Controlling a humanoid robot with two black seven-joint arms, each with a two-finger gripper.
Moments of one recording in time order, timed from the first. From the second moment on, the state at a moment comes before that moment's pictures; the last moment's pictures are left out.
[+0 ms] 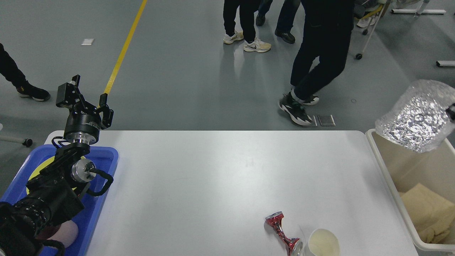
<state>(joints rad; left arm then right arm) -0.77 0.21 -0.67 -0.29 0.00 -0.31 -0.70 1.16 -0.66 -1.10 0.49 0.20 -0.01 0.09</state>
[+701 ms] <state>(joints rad) -0.77 0.21 -0.67 -0.29 0.00 -0.31 -0.70 0.86 -0.63 -0.94 0.32 0.20 -0.17 0.09</state>
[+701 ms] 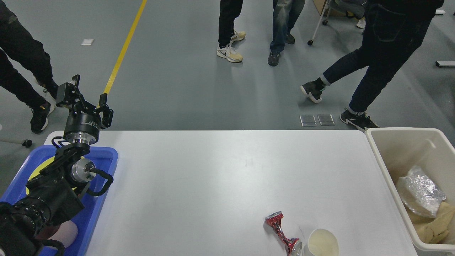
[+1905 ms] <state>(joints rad) -0.77 0.21 -0.67 -0.29 0.00 -0.31 -0.70 2.16 -0.44 -1.44 1.18 0.19 0.90 0.09</state>
